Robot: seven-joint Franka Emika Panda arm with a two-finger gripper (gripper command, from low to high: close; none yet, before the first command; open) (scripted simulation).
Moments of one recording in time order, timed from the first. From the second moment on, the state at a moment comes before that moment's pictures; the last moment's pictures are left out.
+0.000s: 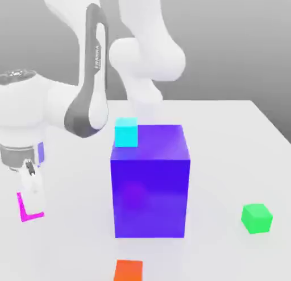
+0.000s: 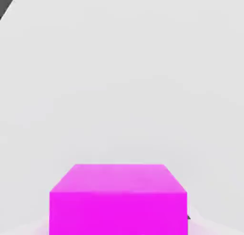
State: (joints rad) arm -0.61 0.23 0.11 -2.51 -0.11 2.88 1.28
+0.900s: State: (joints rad) arm 0.12 0.05 0.55 -2.60 -0.04 2.65 2.46
